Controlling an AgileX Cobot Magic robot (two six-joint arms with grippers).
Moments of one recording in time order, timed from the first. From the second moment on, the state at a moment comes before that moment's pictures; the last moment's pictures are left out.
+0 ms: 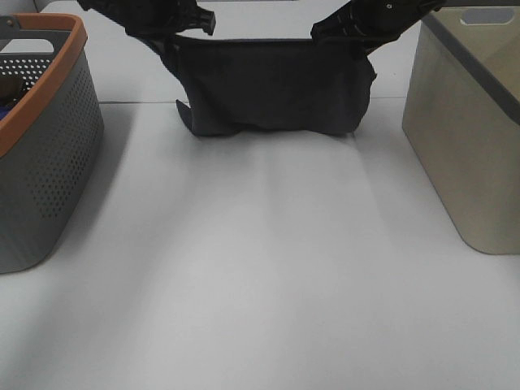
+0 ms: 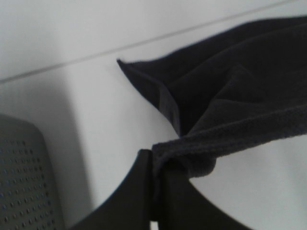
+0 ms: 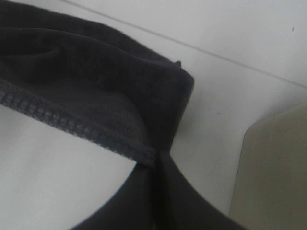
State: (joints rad) left arm -0.41 2.25 -2.16 0.16 0.99 -0.23; right arm 0.34 2.04 -1.77 -0.22 0.75 0.07
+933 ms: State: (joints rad) left arm -0.47 2.27 -1.88 0.04 1.20 -0.17; right arm 0.34 2.04 -1.53 0.04 1.06 0.07
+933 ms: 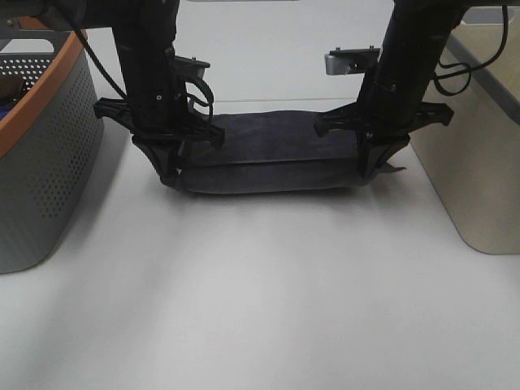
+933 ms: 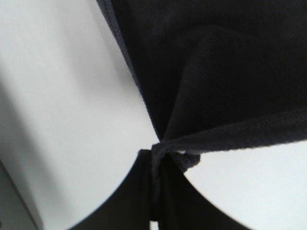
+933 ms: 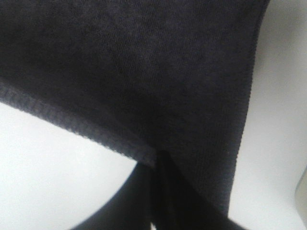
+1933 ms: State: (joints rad) left arm -0.49 2.17 -1.65 -0.07 1.21 -0.15; right arm 0.34 2.04 -1.38 0.07 1.16 0.09
